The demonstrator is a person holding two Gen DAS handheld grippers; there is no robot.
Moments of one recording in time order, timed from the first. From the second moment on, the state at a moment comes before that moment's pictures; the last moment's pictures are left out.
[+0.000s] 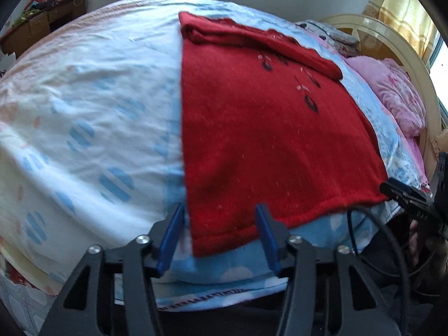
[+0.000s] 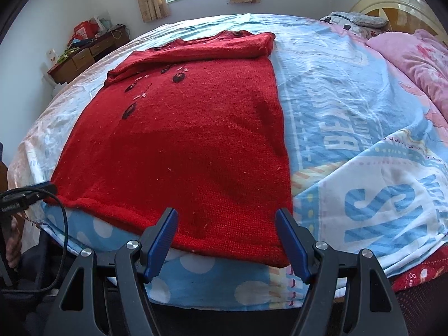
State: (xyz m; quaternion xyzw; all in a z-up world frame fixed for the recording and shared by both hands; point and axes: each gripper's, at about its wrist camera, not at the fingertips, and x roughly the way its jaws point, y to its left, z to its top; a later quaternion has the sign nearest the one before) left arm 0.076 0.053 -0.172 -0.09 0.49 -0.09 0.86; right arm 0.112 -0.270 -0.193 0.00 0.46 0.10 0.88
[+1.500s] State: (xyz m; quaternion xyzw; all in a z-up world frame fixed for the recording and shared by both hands) left arm 0.070 0.067 -0.136 -0.12 0.41 -0.14 0.89; right arm 0.092 -0.324 -0.159 0.12 0.39 0.14 0.90
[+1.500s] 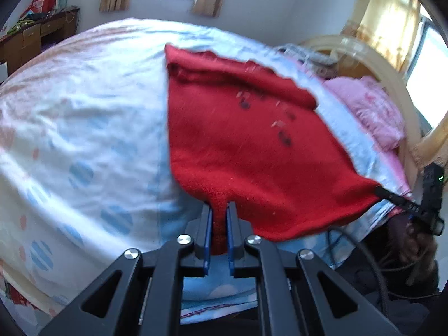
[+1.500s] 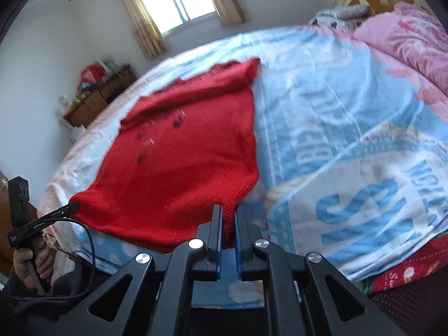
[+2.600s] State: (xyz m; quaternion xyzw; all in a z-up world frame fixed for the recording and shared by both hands) left arm 0.113 0.084 -0.067 -0.15 0.31 -0.16 0.93; right arm 0.117 -0.322 -0.064 0.13 0.25 0.15 0.95
